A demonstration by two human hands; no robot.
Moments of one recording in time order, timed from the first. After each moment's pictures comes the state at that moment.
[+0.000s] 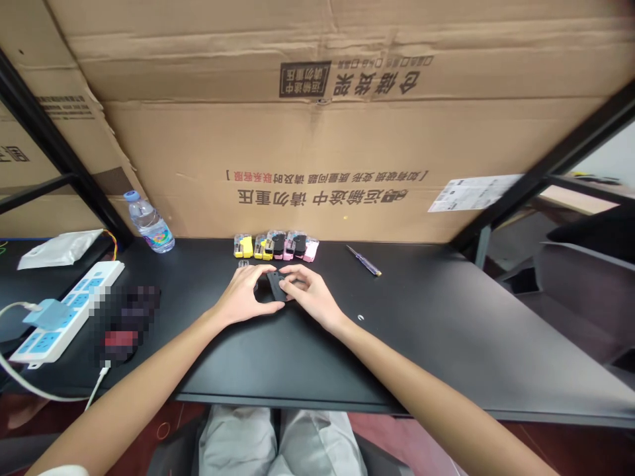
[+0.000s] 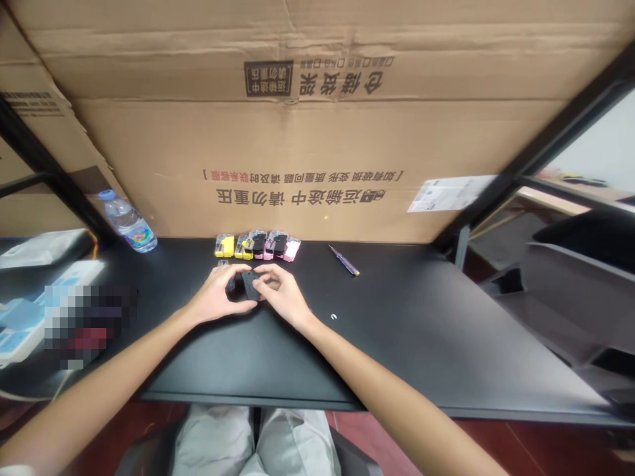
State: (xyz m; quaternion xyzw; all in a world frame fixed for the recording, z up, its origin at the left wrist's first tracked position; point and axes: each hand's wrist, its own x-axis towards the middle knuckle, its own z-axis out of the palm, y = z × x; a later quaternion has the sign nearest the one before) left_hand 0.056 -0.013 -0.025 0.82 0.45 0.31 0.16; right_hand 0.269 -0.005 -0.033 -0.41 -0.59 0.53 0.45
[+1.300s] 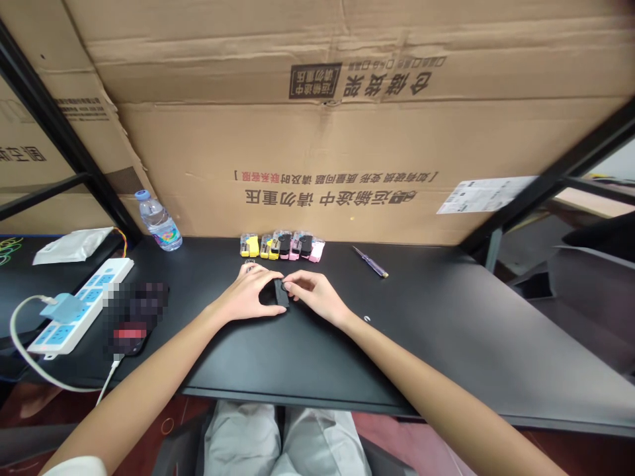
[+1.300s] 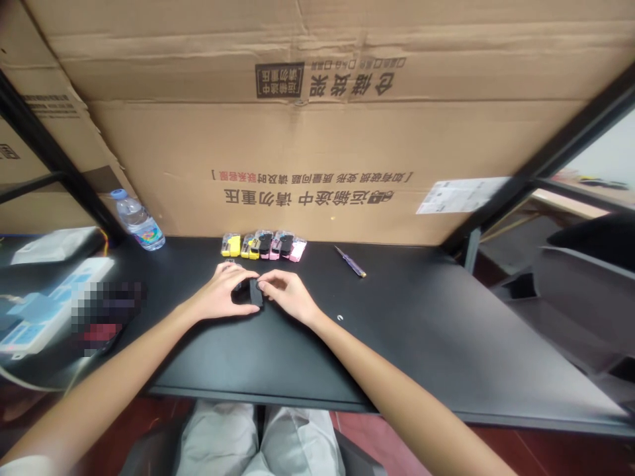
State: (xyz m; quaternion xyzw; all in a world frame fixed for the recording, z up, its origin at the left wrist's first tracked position) left_hand 0.044 -0.011 -0.015 0.87 0.41 0.23 0.14; right_hand 0.276 0.006 -0.041 -0.37 -0.65 0.53 0.41
